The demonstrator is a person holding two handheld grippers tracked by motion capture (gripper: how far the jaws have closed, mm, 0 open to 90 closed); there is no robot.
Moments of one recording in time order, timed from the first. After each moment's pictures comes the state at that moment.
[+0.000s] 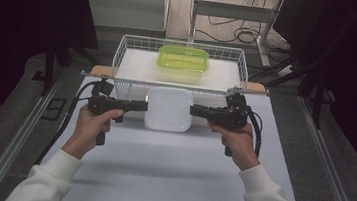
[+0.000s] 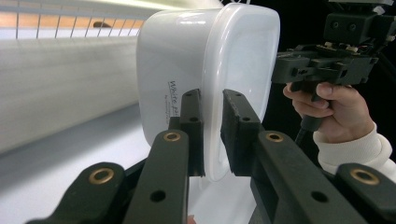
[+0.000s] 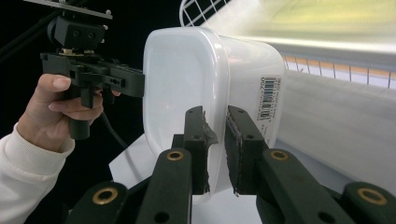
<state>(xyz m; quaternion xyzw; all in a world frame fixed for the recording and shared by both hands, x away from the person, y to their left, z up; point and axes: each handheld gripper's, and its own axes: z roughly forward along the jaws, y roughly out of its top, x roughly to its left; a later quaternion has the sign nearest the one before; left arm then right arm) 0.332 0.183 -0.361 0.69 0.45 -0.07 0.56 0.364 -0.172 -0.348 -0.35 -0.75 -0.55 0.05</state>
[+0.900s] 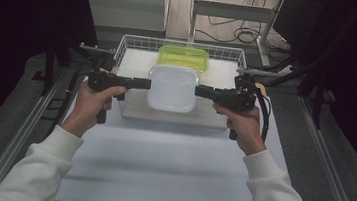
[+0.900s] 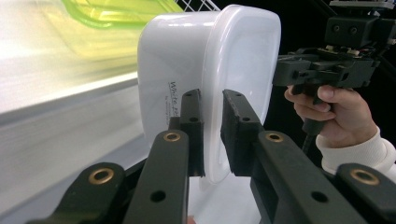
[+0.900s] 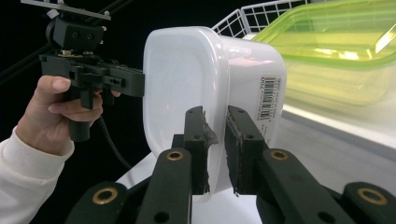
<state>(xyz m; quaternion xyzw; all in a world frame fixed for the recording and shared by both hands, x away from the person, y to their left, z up) 0.355 0.182 -0.308 0.70 0.42 -0.04 0.57 0.380 -0.173 -0.304 -0.34 -0.74 -0.58 0.02</state>
